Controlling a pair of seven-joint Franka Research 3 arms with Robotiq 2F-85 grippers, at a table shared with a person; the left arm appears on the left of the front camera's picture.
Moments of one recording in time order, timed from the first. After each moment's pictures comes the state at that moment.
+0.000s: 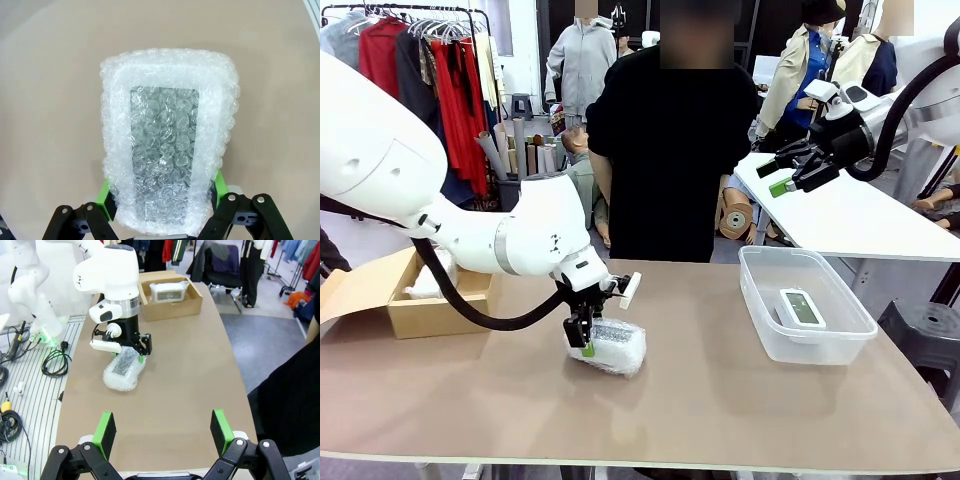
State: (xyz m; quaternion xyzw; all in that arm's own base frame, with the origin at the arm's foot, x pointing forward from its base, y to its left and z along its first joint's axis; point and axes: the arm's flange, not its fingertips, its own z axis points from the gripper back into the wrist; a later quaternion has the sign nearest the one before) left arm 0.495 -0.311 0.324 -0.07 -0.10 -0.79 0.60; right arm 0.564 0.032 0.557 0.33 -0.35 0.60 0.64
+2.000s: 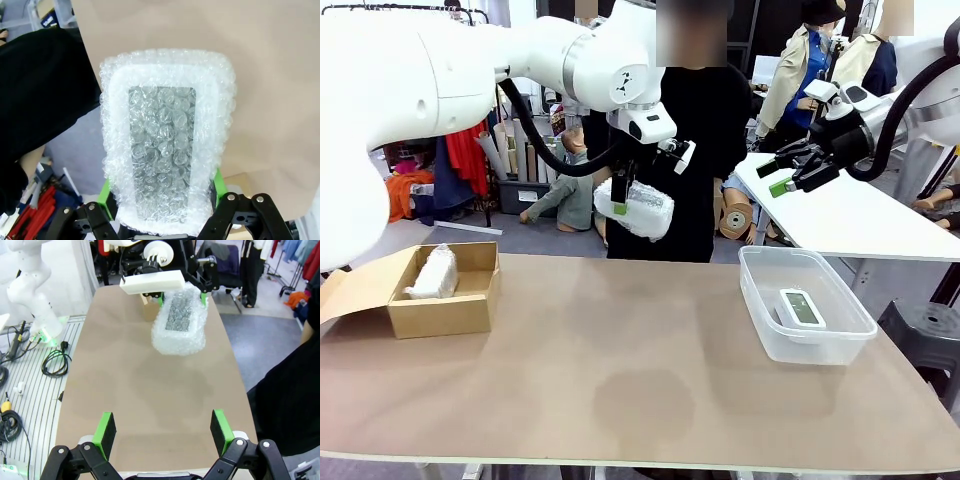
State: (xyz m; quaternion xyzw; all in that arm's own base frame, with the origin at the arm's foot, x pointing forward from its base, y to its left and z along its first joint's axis) left arm 0.589 -0.401 0.569 0.12 -0.07 -0.78 0.62; right arm 0.564 0.032 0.556 0.33 -0.35 0.60 0.64
